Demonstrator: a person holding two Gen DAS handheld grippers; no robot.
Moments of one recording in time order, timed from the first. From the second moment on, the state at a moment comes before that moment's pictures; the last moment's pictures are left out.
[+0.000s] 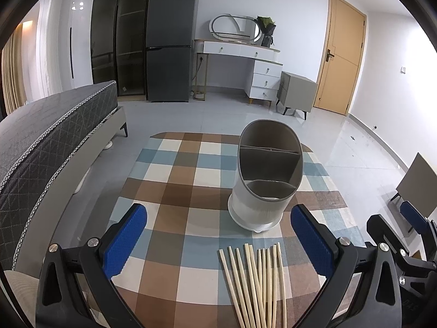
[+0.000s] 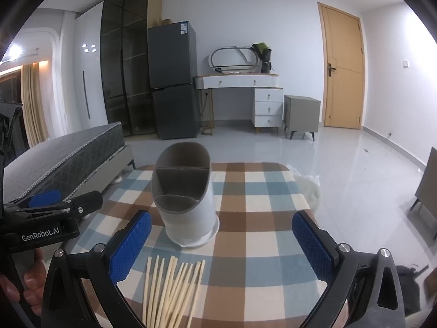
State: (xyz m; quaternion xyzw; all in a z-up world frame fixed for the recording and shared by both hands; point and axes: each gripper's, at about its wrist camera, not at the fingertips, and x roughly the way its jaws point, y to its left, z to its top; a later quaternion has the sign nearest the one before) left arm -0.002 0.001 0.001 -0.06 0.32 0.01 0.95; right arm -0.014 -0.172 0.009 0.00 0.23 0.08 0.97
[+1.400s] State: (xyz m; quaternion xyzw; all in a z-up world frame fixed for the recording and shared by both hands) left arm 0.010 0.004 -0.012 -0.07 0.36 0.00 0.93; right arm -0.005 -0.173 0.006 0.02 0.25 0.08 0.97
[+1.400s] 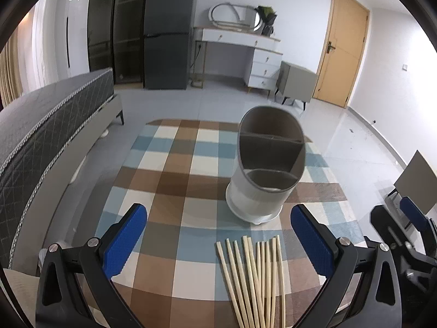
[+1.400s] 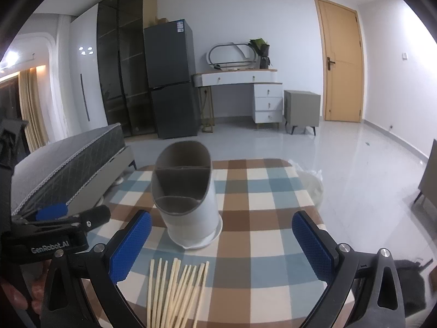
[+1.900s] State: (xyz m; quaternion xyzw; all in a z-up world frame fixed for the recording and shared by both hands) left arm 0.074 0.027 -0.119 -0.09 0.57 0.05 0.82; right arm 0.039 -0.180 -0.016 0.04 0.31 0.08 0.95
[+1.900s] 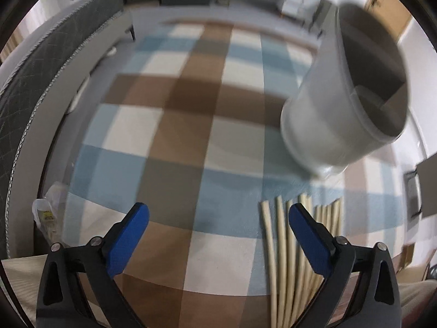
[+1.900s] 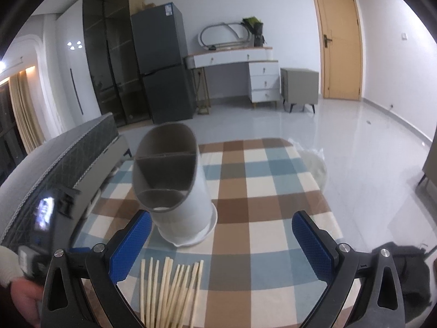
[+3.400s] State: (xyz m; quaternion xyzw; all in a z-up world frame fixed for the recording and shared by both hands) left arm 0.062 0.025 -0.069 -0.16 0.51 -0.04 0.84; right arm 0.085 -0.148 -0.118 0.01 0.56 0.12 0.82
